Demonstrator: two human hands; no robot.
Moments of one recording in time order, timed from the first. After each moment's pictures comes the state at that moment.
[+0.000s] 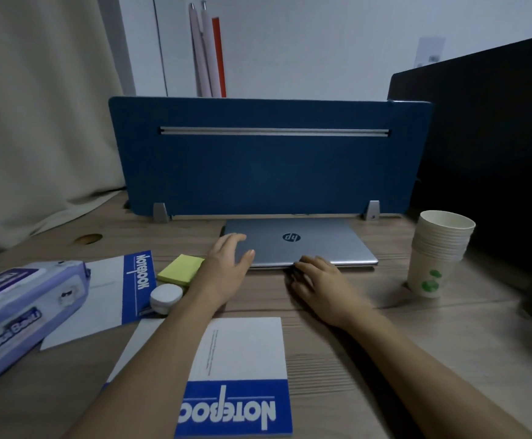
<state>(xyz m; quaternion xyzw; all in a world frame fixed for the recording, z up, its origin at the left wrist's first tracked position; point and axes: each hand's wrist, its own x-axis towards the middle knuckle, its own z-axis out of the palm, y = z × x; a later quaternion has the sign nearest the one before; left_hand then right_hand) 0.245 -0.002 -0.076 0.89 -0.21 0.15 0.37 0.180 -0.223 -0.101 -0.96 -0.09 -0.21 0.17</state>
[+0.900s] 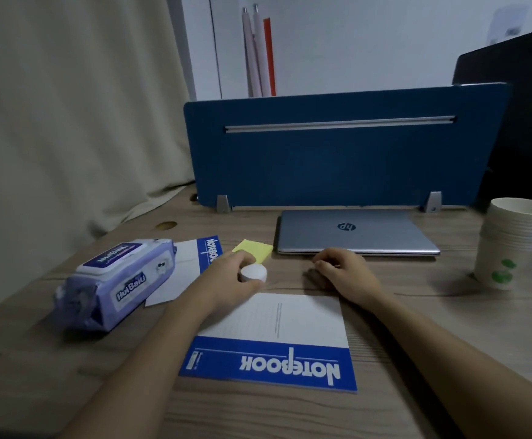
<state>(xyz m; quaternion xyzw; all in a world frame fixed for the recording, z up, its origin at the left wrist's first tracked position) 0.191 0.110 -0.077 0.94 -0.15 0.05 0.29 0.179 -0.159 -0.089 -0.91 -0.09 -0.14 0.38</state>
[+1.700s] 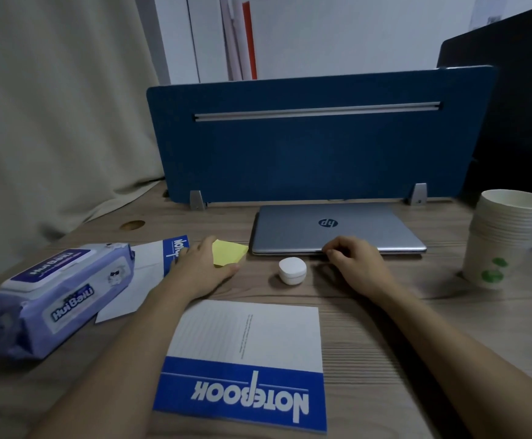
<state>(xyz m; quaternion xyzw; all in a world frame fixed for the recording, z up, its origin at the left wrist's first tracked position) 0.255 0.091 -0.085 0.98 -0.03 0.05 0.19 0.200 -0.209 -0.089 -0.90 -0.02 -0.19 0.38</state>
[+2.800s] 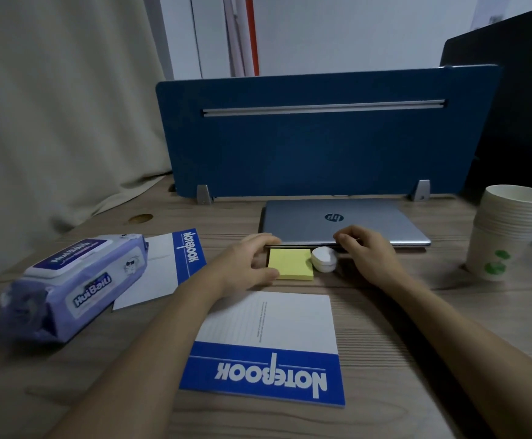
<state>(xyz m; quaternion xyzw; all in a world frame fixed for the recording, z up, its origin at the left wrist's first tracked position) 0.222 0.066 -0.077 0.89 -0.29 -0.01 0.35 0.189 -0.206 -0.081 -0.89 -0.01 -0.21 0.41</state>
